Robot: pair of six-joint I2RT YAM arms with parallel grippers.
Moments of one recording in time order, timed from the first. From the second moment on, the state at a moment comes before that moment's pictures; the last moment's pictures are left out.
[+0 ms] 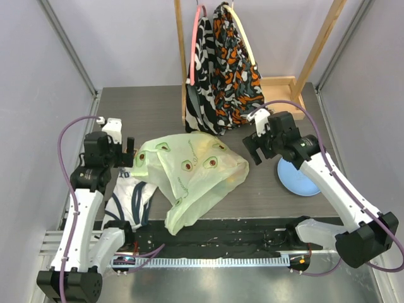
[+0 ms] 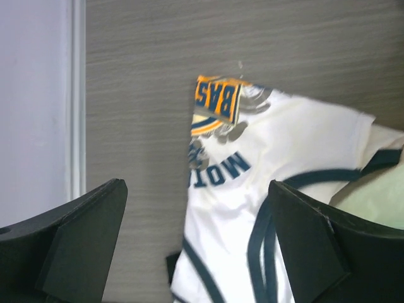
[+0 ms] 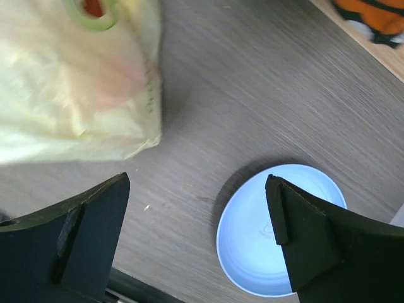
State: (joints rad) left arm -0.03 0.84 0.89 -0.64 -0.09 0.13; right arm 0.42 1.16 1.12 -0.75 0.05 -0.22
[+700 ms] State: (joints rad) left arm -0.02 0.57 0.90 -1.13 0.33 0.57; right arm 0.79 1.31 1.43 -1.02 -0.26 -0.41
